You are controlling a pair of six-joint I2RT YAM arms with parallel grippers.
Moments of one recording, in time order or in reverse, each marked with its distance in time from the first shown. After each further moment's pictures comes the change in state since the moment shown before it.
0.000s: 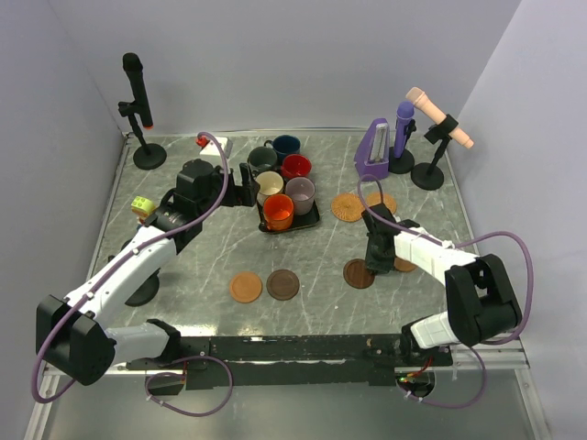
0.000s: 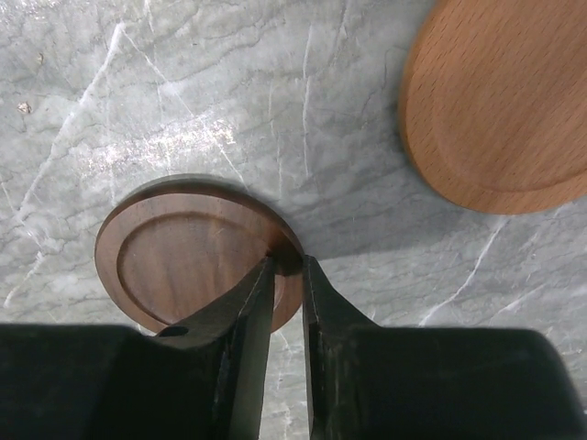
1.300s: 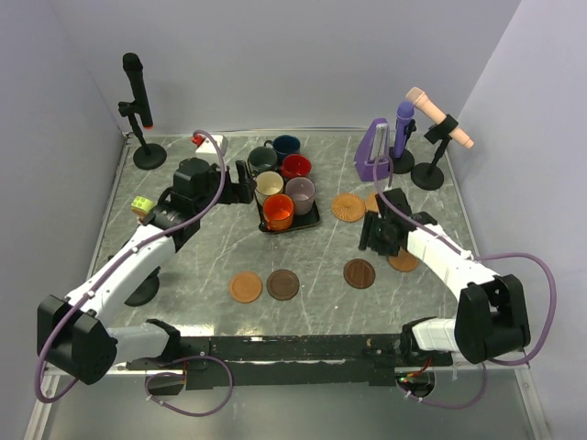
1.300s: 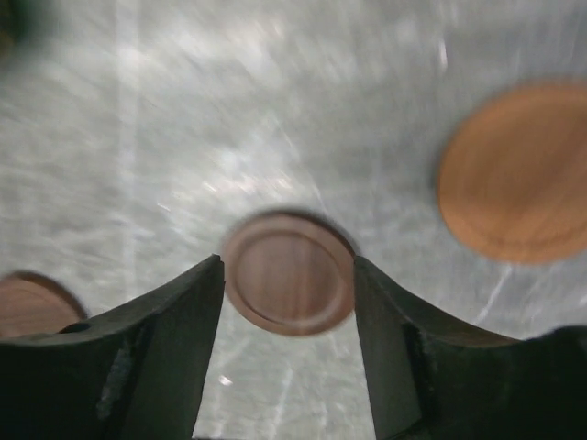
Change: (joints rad) left arm 0.037 0.005 0.000 0.015 0.013 -0.002; right arm -0.074 -0.114 0.123 0.020 -0.118 -0.091
